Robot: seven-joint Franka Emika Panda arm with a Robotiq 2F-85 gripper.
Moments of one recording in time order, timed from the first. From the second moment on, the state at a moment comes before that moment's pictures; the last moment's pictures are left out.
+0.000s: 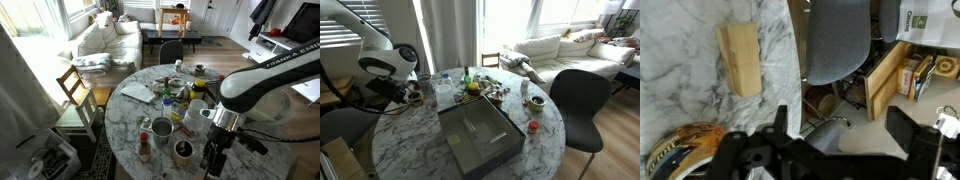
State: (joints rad) arm 0.18 0.08 0.04 -2.49 0.96 2.19 -1.05
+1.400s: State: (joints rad) arm 0.16 0.34 0.11 -2.34 1.10 2.25 -1.10
